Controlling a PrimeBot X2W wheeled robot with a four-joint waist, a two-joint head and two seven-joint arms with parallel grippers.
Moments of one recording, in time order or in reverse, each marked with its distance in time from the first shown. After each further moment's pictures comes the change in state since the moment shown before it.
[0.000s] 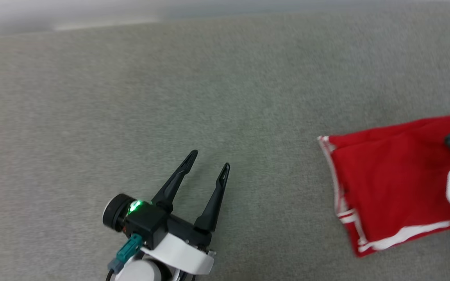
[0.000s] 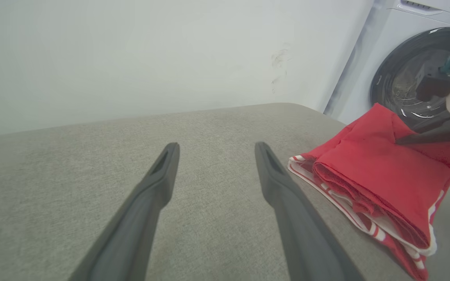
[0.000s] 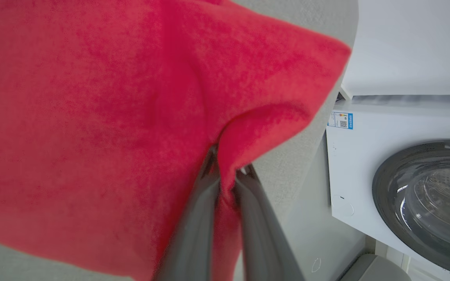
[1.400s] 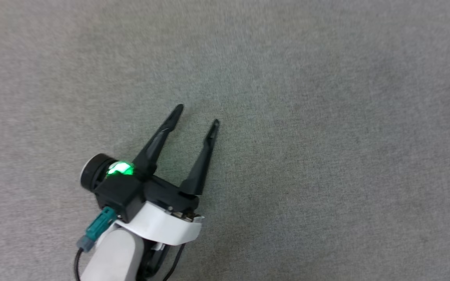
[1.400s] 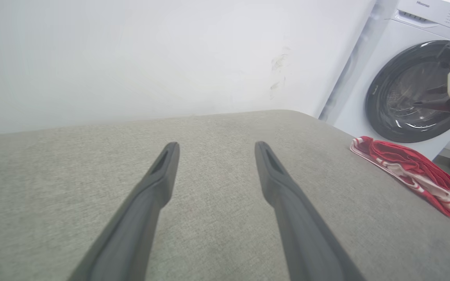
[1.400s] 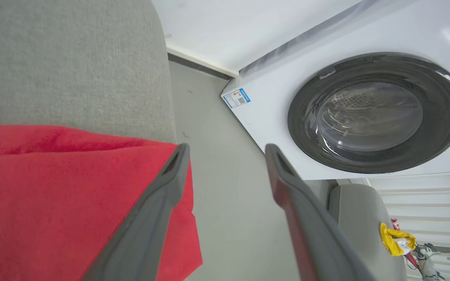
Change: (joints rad) left arm -0.150 0.058 0.001 -0.073 -0.053 0.000 0.000; right arm -0.295 0.071 -0.504 0.438 -0.310 0.000 -0.374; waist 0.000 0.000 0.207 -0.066
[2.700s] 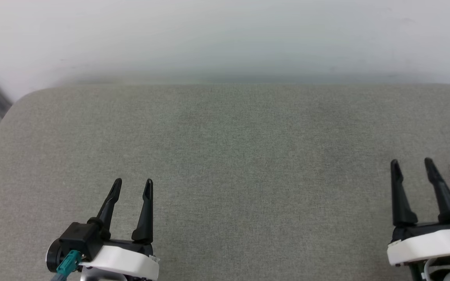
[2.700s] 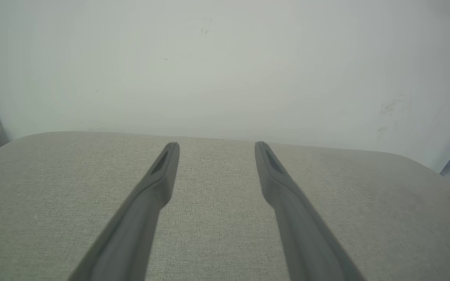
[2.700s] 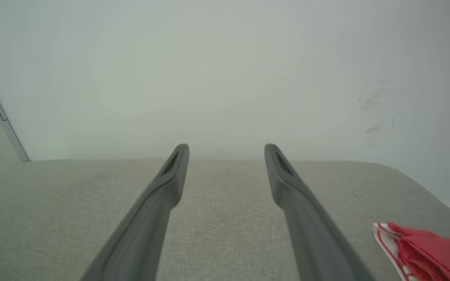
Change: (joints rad) left arm 0.263 -0.103 0.302 0.165 0.024 0.001 0.000; right arm 0.619 0.626 0.084 -0.445 0.279 -0.001 -0.604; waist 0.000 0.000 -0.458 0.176
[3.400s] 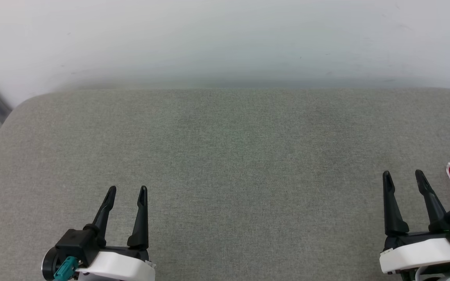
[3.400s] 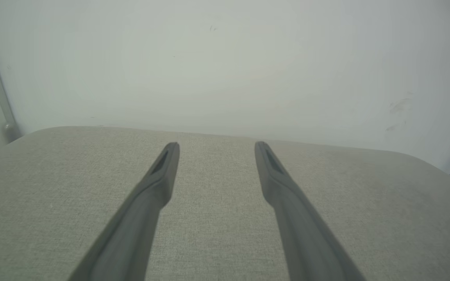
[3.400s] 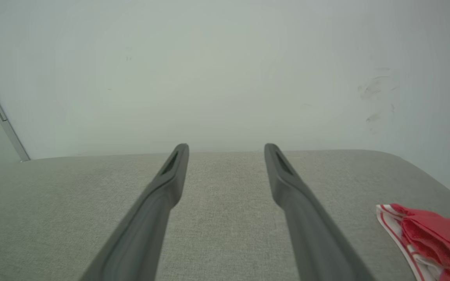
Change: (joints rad) left arm 0.028 -0.014 0.037 0.010 0.013 -0.001 0.000; right arm 0.018 0.023 0.013 0.078 -0.011 0.000 -0.063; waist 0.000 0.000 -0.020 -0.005
